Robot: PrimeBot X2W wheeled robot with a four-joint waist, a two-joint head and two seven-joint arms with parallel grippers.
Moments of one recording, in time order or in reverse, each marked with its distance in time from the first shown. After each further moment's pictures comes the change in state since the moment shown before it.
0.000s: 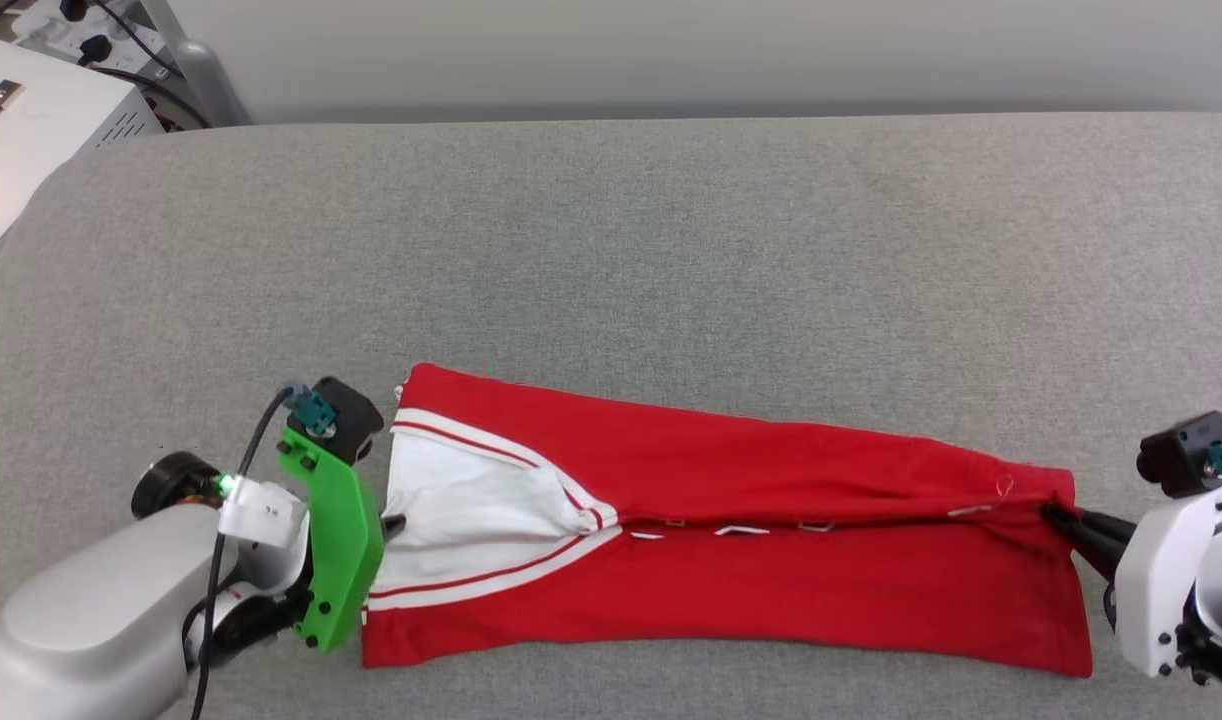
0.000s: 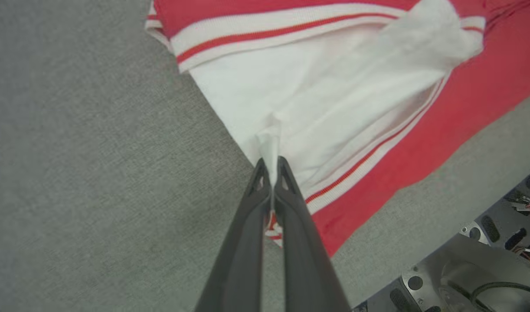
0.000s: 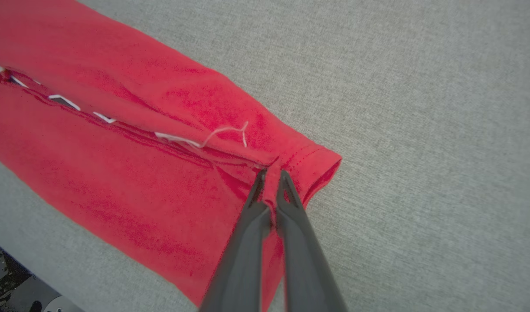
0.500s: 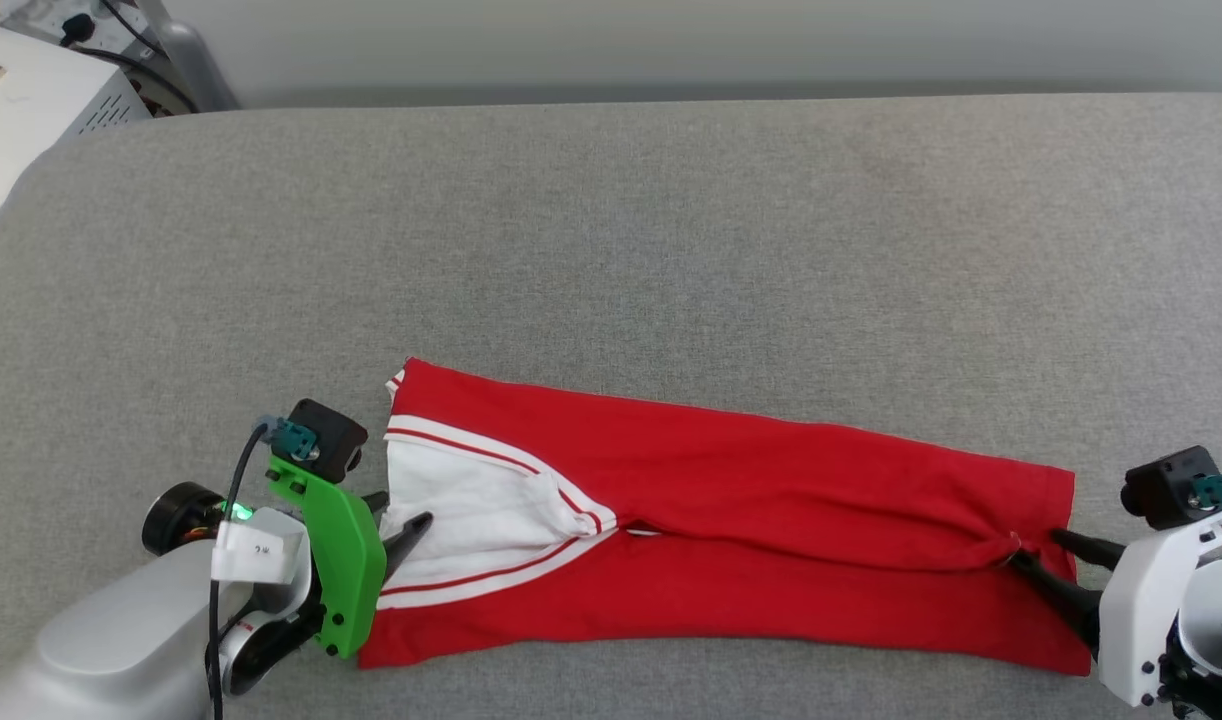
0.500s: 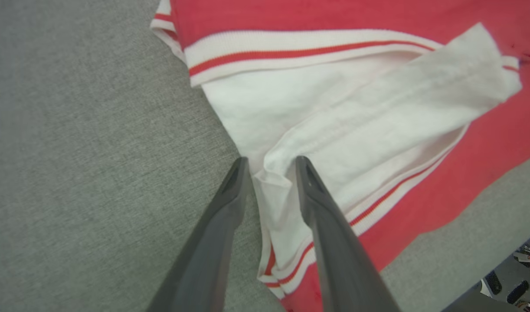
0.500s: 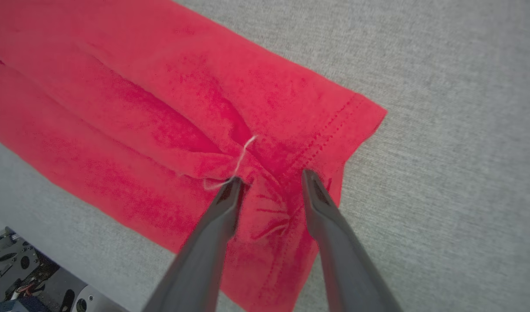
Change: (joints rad) left arm 0.083 -0.064 0.027 0.103 -0.012 0.018 -0.196; right arm 0.107 0.066 -0.093 -0.031 -0.018 0.000 0.059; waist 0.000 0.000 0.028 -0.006
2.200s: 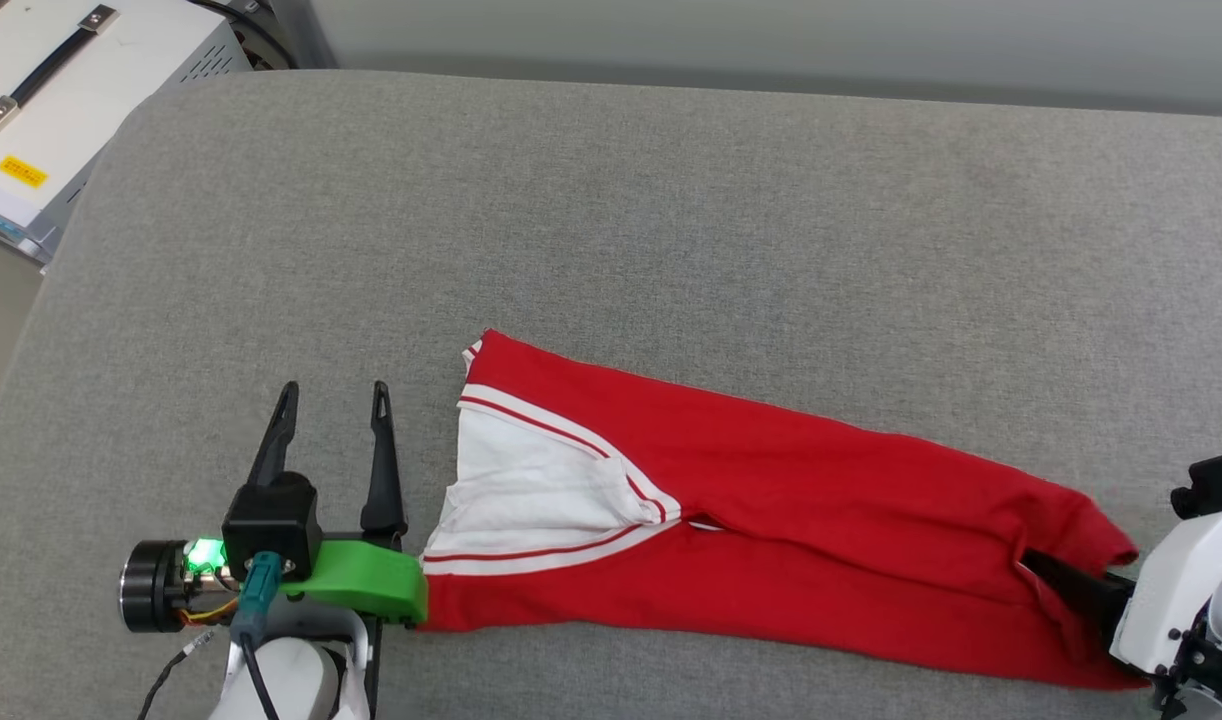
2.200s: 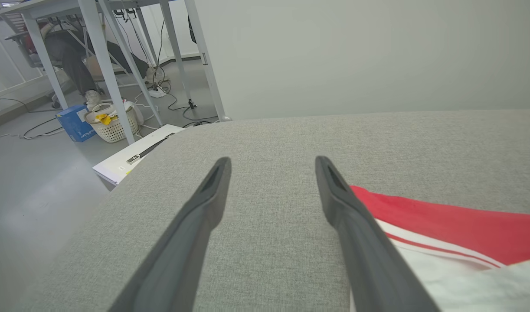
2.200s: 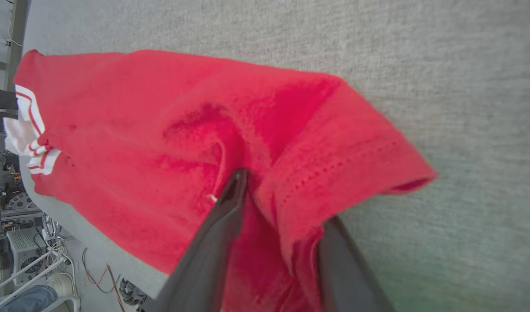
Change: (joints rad) left arm 0.550 -0.429 0.896 -0.231 0.831 0.328 -0.439; right arm 0.067 0.133 -0.248 0.062 0.278 0.000 0.215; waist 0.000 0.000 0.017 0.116
